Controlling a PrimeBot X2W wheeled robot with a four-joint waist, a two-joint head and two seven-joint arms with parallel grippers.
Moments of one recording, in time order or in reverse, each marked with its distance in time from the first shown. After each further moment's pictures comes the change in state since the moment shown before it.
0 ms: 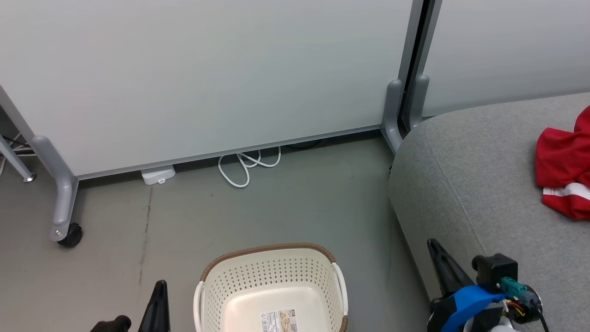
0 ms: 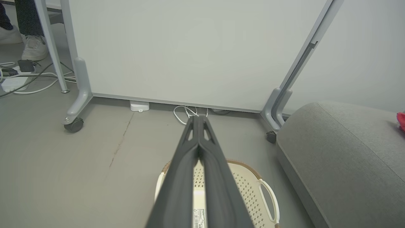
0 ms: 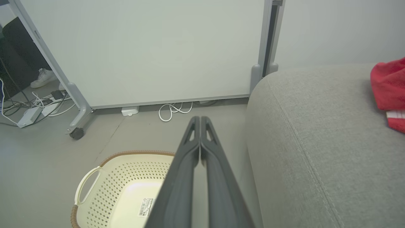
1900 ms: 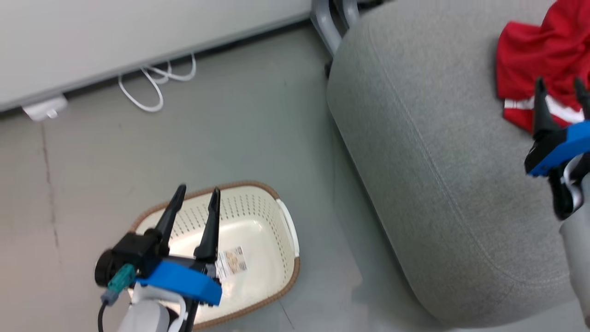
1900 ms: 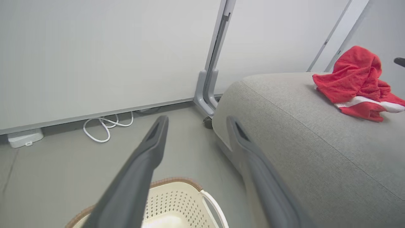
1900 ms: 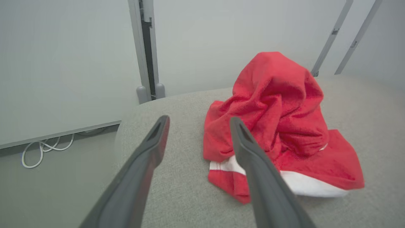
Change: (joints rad) left arm -0.293 0.106 -0.258 -0.065 -0.040 0.000 -0.005; right arm -0.696 -0.244 -0.178 0.552 -0.008 0.000 -0.099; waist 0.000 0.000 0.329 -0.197
